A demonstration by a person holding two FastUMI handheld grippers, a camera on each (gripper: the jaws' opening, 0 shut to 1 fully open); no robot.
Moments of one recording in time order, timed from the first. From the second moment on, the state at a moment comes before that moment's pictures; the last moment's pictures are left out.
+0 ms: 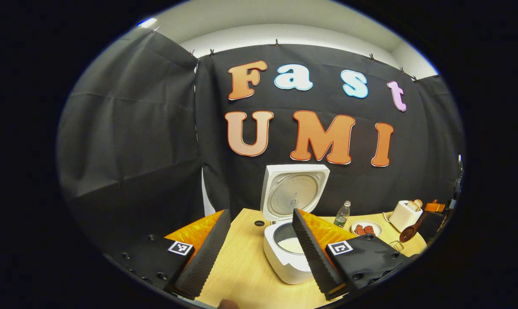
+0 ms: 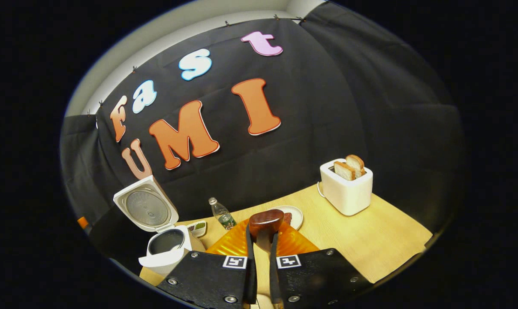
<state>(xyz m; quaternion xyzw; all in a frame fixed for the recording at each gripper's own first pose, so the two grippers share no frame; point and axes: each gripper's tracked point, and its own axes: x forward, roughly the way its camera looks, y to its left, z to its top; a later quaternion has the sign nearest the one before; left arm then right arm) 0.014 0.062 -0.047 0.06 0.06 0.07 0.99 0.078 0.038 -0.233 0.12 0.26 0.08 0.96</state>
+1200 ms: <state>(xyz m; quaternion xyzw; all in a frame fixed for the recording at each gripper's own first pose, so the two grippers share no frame) -0.009 0.050 -0.012 0.07 0.04 0.12 0.99 0.074 -0.024 -0.322 0.16 0.31 0.01 0.94</state>
